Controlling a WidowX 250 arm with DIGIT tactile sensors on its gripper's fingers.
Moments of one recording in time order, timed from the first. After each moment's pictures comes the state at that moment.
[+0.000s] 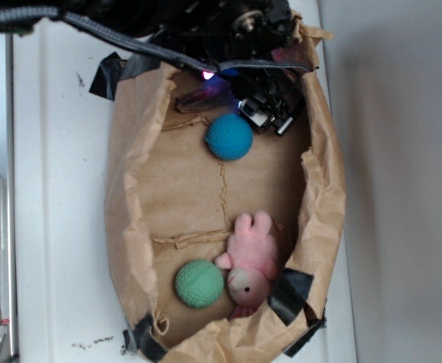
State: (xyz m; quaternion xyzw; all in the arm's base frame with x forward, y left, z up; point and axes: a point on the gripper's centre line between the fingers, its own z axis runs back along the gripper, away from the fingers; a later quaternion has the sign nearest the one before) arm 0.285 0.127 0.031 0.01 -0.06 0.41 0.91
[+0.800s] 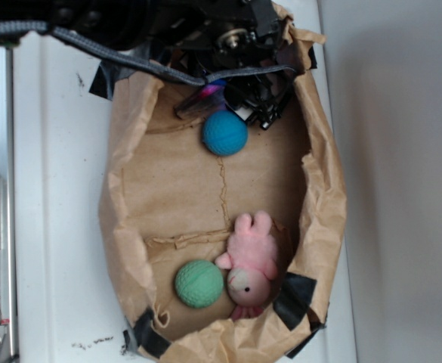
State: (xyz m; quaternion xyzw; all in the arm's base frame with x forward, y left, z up) arm 0.283 0.126 0.024 0.02 -0.08 0.41 0.91
